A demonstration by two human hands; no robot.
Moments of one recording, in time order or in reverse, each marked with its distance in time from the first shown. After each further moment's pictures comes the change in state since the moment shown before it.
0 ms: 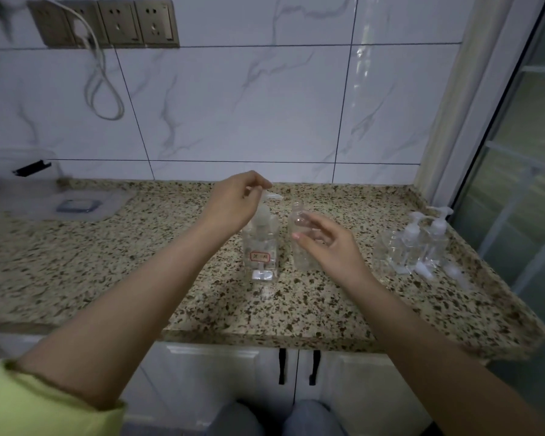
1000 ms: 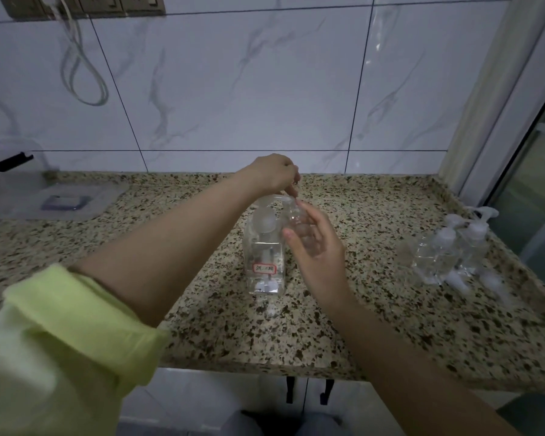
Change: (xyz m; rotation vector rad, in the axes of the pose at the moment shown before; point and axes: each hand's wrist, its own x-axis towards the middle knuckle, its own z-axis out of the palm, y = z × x) left_hand 0.106 0.002 0.045 0.015 -0.437 -0.255; right_hand 0.029 0.031 0.050 0.154 0.142 -0.181
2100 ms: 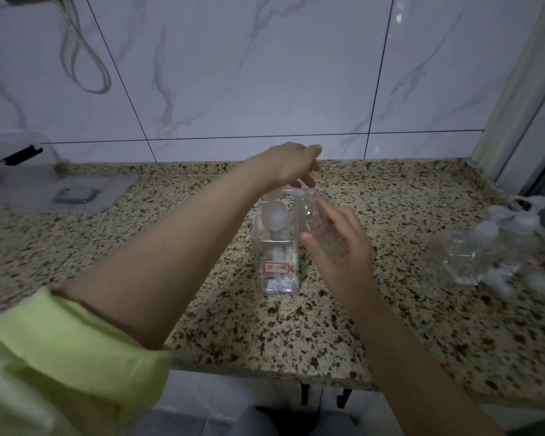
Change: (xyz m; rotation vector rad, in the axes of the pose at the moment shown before) left_hand 0.003 -0.001 0.002 -0.011 -0.070 0.007; right_hand 0.011 0.030 -0.015 -0.197 -0.028 -0.339
